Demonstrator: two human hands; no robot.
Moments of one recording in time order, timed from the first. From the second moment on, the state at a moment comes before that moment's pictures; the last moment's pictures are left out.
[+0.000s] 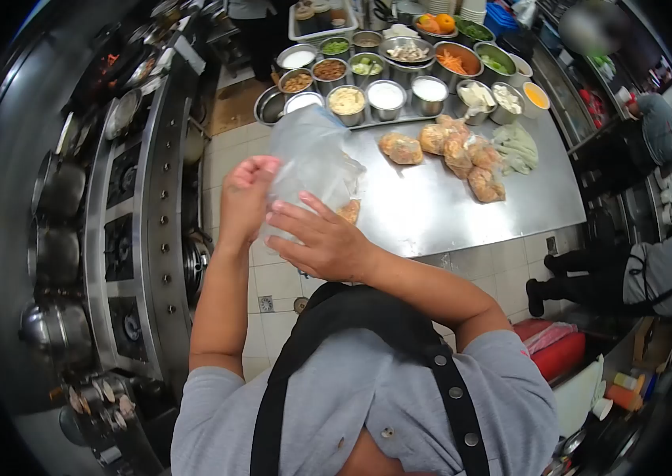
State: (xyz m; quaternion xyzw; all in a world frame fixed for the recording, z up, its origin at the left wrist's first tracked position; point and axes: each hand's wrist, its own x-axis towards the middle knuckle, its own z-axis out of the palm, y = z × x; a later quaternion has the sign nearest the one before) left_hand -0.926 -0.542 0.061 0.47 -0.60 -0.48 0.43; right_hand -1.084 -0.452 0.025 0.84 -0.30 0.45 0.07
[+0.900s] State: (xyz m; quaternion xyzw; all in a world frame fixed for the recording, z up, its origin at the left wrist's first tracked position) left_hand -0.971 -0.499 0.018 0.40 -0.46 -0.69 0.40; right_hand -1.169 -0.441 0.002 0.60 -0.54 0.39 -0.45
